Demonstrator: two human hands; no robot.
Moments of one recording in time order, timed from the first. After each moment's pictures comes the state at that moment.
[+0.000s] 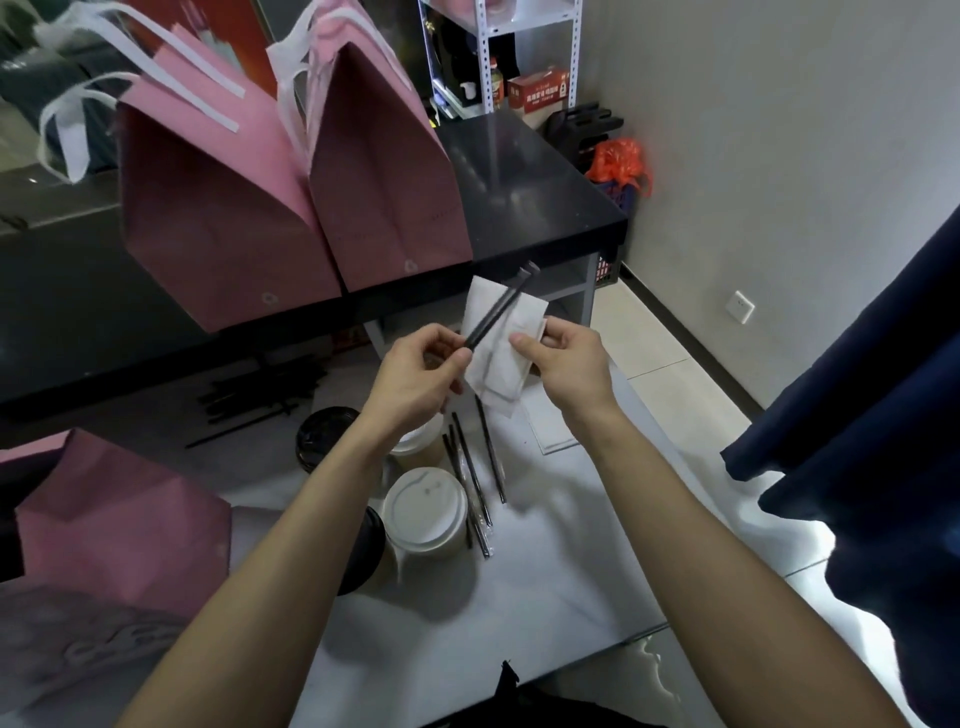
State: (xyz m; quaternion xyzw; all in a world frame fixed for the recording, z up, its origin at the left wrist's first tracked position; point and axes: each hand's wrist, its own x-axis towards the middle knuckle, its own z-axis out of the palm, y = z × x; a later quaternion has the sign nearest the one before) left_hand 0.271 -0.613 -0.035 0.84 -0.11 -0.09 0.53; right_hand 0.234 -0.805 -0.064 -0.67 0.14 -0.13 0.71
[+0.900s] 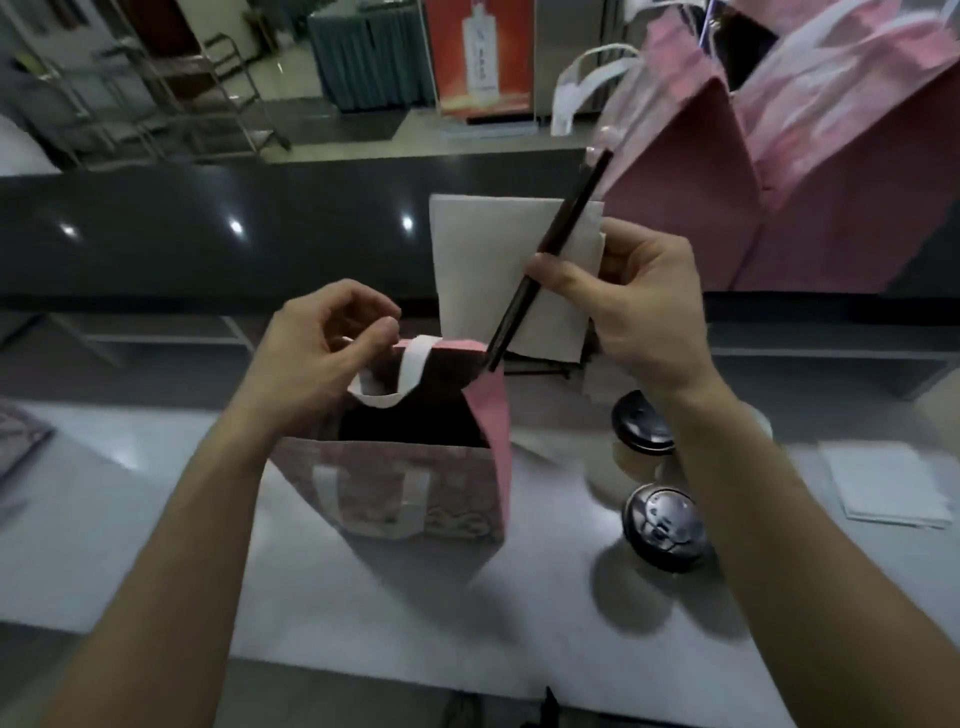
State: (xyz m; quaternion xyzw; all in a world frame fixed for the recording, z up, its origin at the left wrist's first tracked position) left_hand 0.175 -0.193 0.086 0.90 -0.03 0.12 0.41; right_hand 0.231 -0.481 0.089 -0.63 -0.21 -0.08 0.74
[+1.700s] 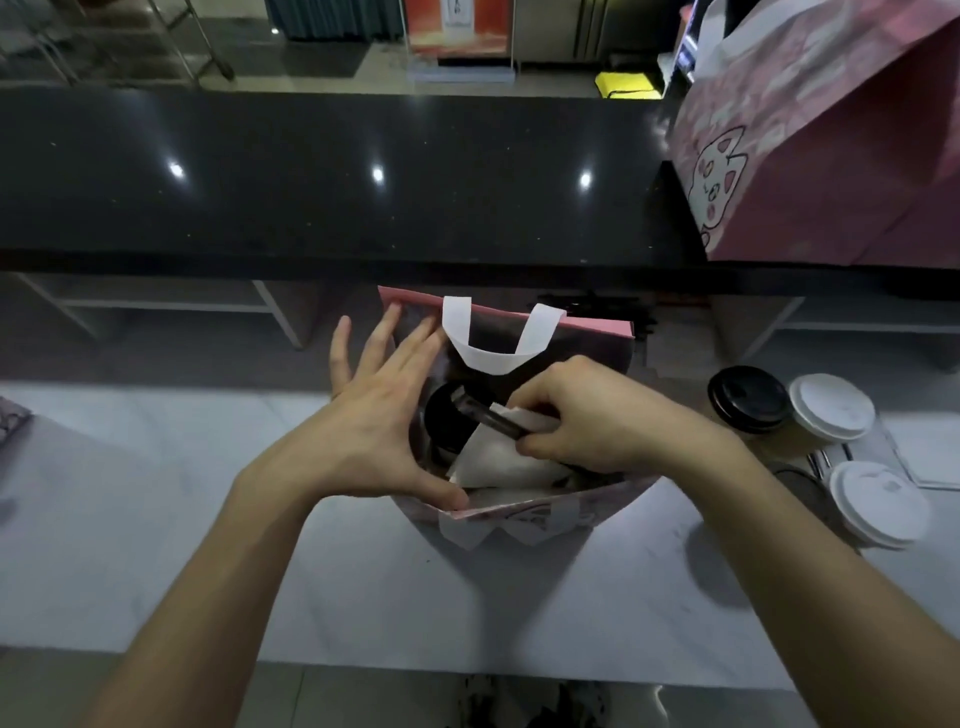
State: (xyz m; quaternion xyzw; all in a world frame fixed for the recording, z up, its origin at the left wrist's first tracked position) left_hand 0.165 -0.084 0.012 0.97 -0.18 -0.06 0.15; right_hand 0.203 -0.342 0.035 -0.92 -0.27 0.19 0.19
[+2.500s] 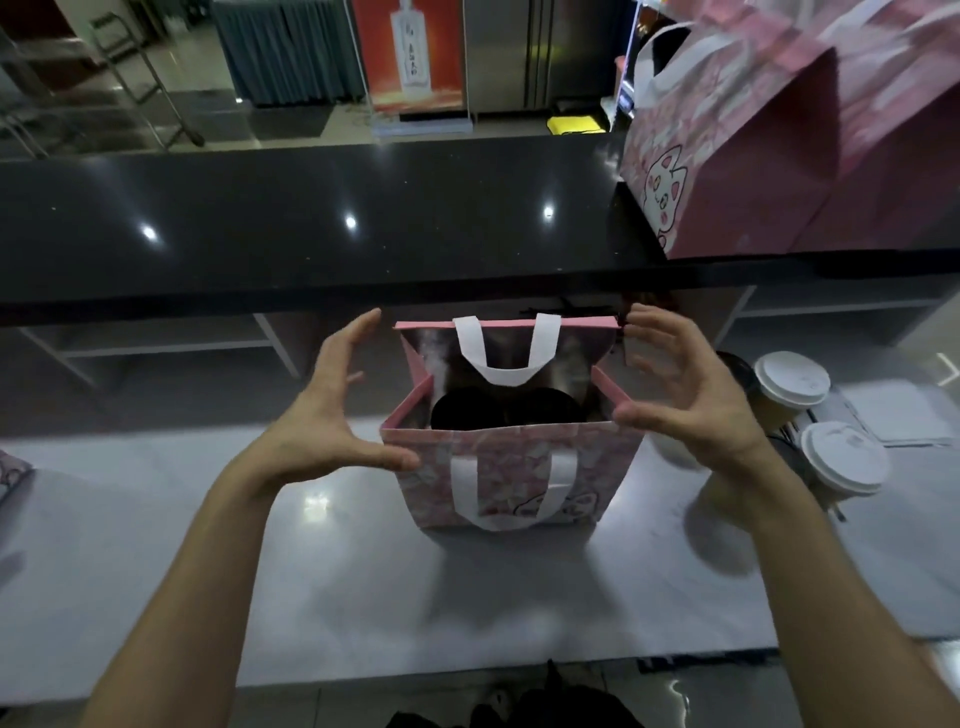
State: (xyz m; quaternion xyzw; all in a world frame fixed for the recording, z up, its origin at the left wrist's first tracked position) left_hand 0.169 -0.022 -0.003 0.88 -0.15 -0.05 0.45; right_hand 0.157 -0.428 -0.005 -0.79 -0.13 -0.03 0.59
